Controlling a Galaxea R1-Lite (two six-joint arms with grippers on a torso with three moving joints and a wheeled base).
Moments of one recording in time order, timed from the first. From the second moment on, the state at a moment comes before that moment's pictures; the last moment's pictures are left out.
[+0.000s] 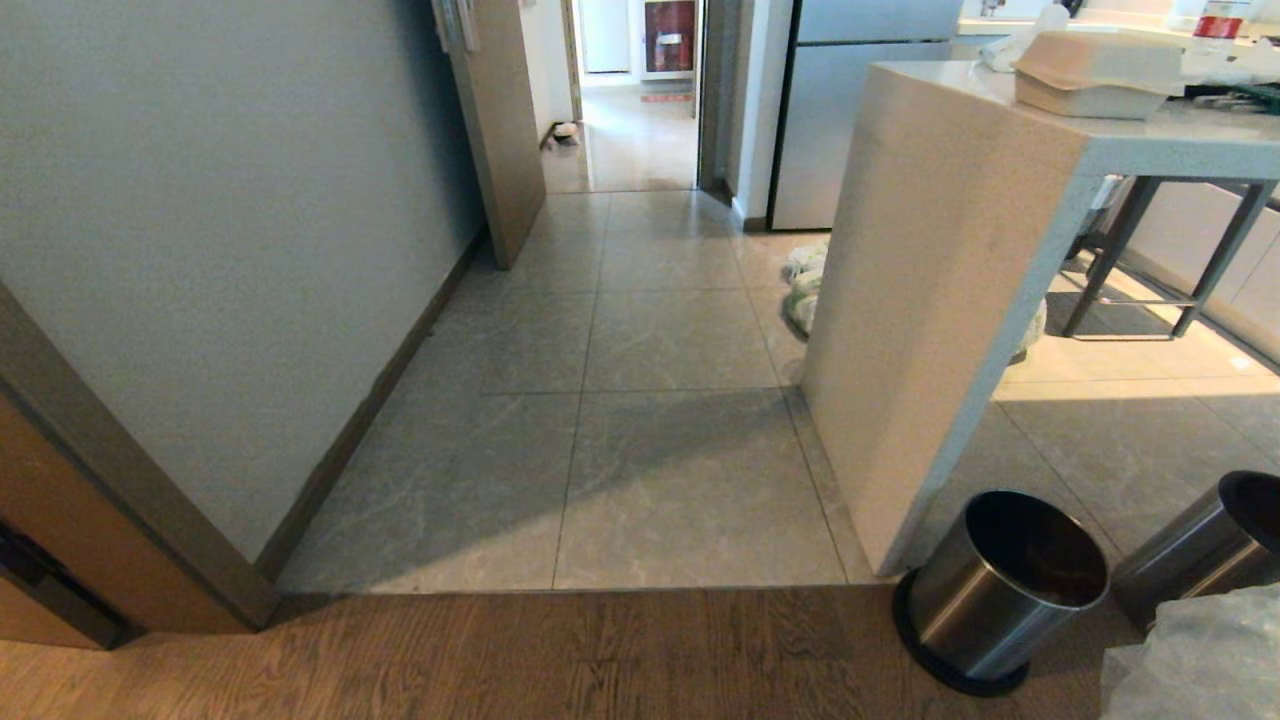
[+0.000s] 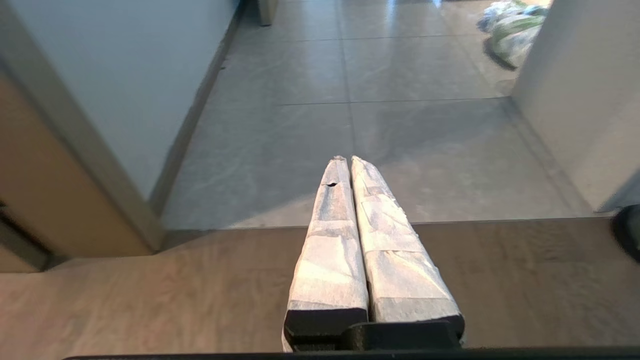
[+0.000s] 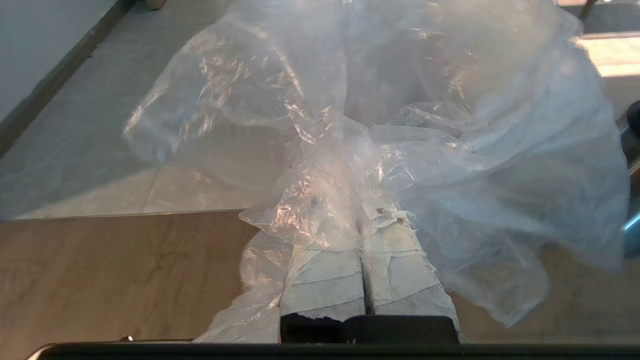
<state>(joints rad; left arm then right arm) 0.00 0.00 0.00 0.00 0.00 0.00 -0.01 0.00 -0.02 0.06 -0.01 0.03</state>
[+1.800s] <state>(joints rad) 0.00 0.00 0.00 0.01 0.00 0.00 -0.01 0.00 -0.02 0.06 -0.01 0.03</state>
